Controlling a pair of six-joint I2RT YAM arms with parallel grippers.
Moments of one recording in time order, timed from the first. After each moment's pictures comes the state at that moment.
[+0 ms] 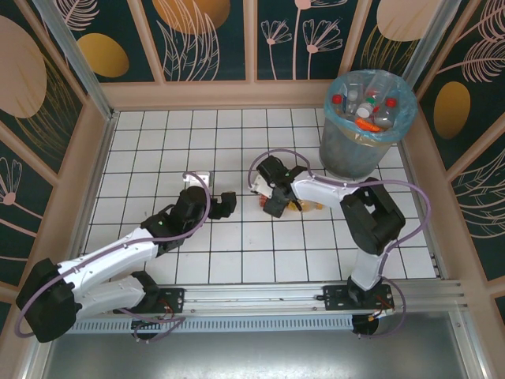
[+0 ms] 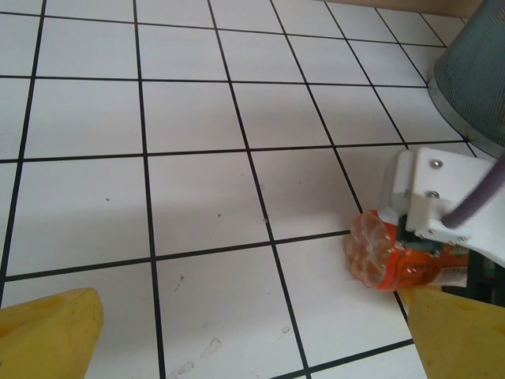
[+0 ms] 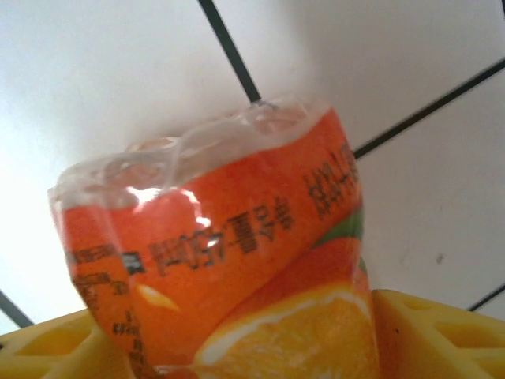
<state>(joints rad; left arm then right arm) -0.80 1.06 0.60 -0.11 -0.35 -0.54 0.73 1.82 1.17 -0.59 0.14 -0.47</state>
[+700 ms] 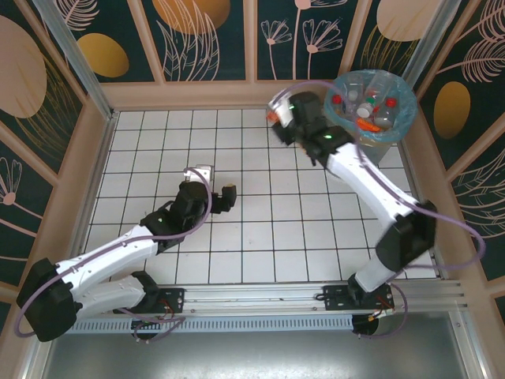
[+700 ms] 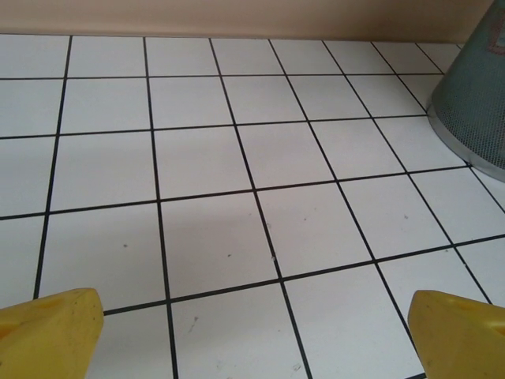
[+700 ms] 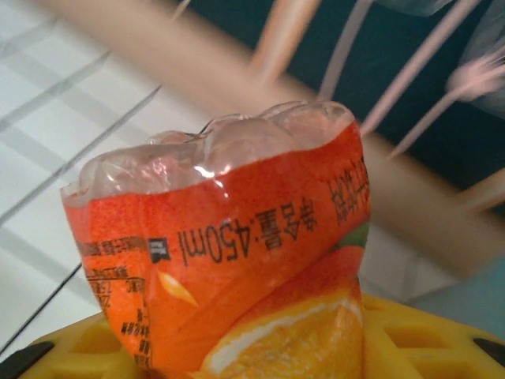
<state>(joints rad) -0.80 1.08 0.65 -0.09 -0.40 -0.45 0.55 1.52 1.53 -0.44 0.25 -0.29</state>
